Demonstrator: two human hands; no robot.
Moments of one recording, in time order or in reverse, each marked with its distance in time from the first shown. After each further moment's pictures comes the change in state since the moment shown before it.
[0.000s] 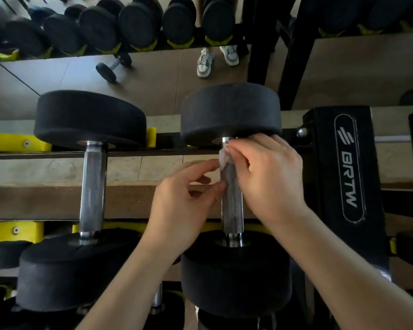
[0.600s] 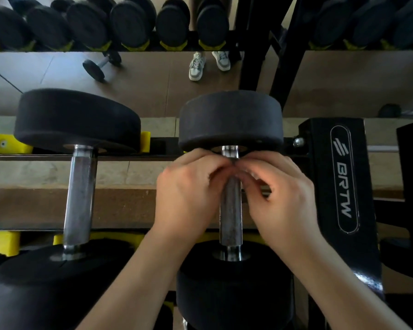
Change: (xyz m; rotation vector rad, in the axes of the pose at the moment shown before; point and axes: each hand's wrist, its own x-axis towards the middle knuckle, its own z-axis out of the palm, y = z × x) left_hand 0.034 -0.009 0.016 0.227 0.271 0.475; right_hand -0.020 0.004 -0.008 0.191 -0.001 0.098
